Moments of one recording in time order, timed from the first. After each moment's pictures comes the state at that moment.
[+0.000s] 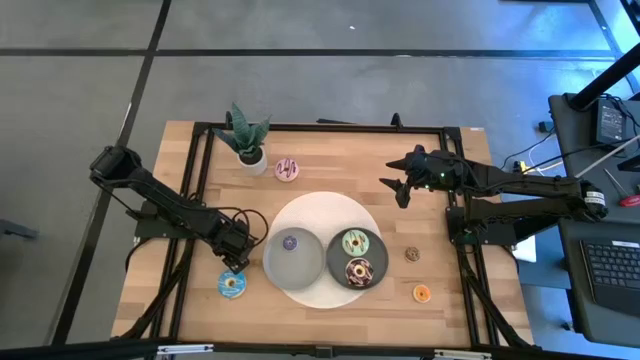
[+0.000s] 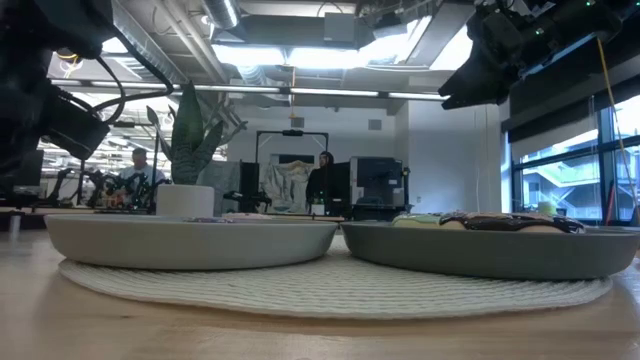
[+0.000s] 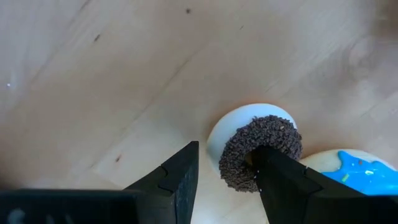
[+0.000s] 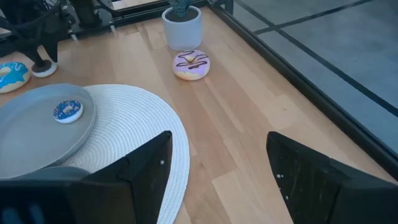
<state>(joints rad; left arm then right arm) -0.45 1.30 0.57 -0.72 0.13 -1.27 -0.21 0.83 0.61 -0.25 0.17 0.12</state>
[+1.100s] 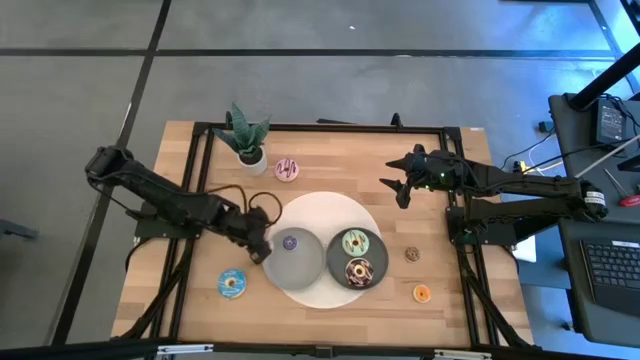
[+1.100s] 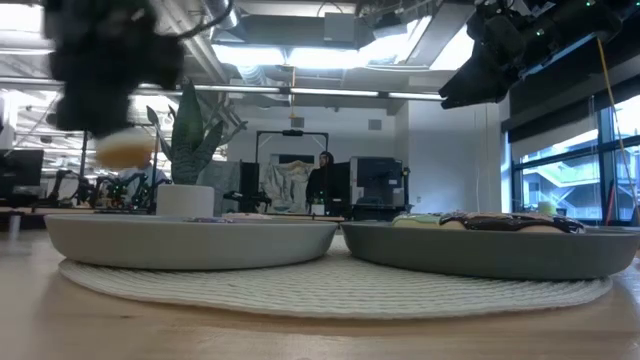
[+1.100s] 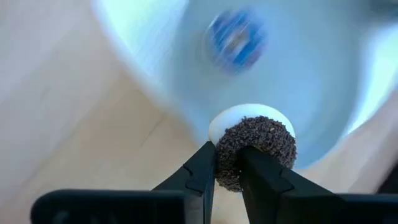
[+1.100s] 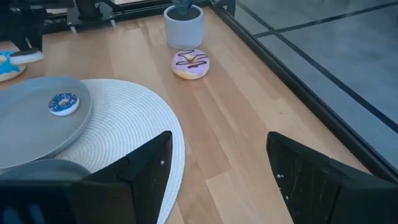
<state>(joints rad) -0.32 1.25 0.75 -0.59 -0.07 -1.11 -0.21 0.83 0.61 -0.25 0.17 0.07</state>
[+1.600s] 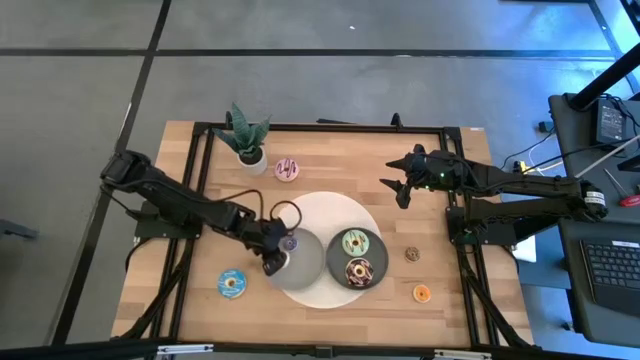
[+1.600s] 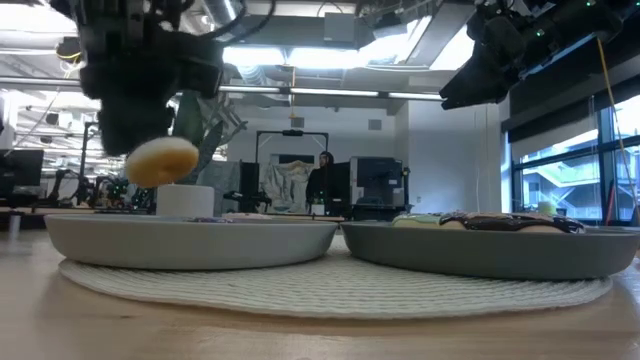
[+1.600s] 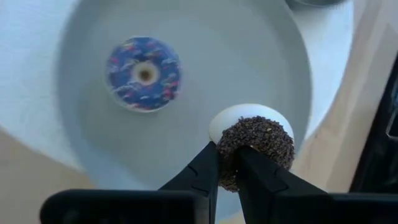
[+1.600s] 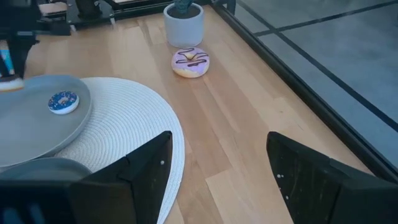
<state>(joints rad) -0.30 1.44 0.79 -0.34 0.04 -0.90 -0.21 0.83 0.61 -0.26 0.17 0.07</state>
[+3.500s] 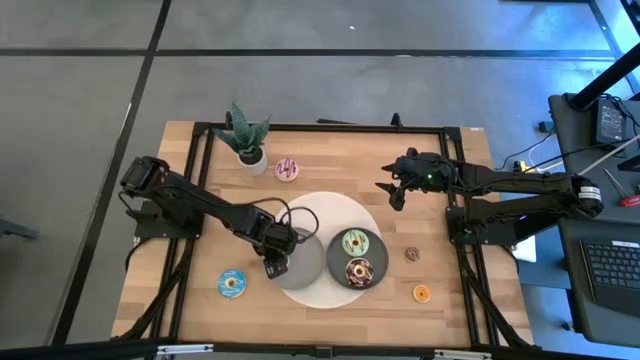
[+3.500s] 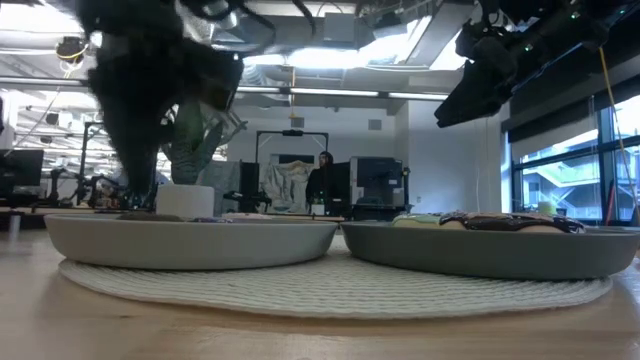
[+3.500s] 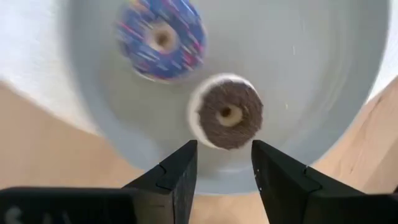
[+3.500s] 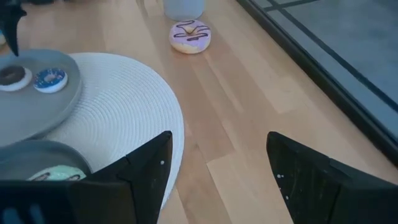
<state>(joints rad) -0.28 1.62 1.02 -0.70 0.09 -0.79 -0.21 0.93 0.61 -0.25 0.16 0.09</state>
